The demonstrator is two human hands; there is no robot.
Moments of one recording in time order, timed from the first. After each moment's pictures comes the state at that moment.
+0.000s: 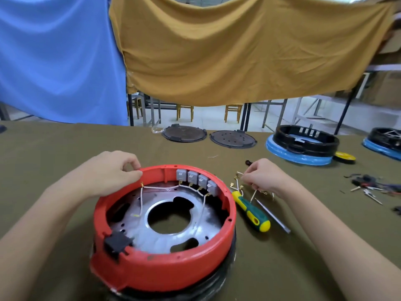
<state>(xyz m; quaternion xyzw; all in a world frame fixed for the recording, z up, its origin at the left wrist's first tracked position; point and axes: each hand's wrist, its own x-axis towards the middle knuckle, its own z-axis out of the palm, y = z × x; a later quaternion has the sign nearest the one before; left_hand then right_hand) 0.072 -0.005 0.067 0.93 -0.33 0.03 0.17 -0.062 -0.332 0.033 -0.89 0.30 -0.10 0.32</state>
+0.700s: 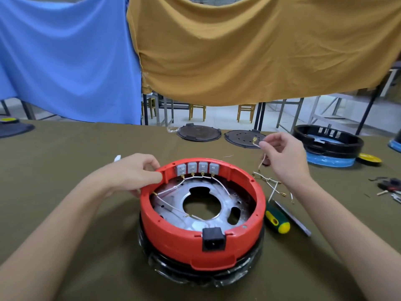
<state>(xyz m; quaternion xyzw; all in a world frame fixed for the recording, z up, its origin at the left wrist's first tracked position) 0.069 -0.009 0.058 0.89 -0.24 -0.12 0.35 -0.056 -0.313 0.048 -0.78 0.17 -0.41 0.44</state>
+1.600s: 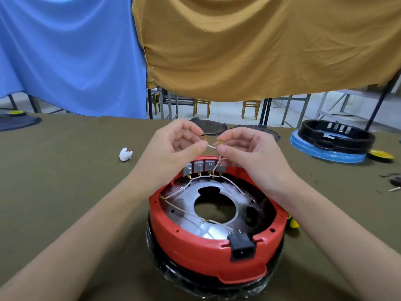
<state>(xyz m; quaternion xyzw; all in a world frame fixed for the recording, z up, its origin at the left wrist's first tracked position) 0.030 -0.045 0.057 0.67 -0.43 0.04 0.60 -0.064 -0.221 0.060 -0.73 -0.05 -0.24 0.64</state>
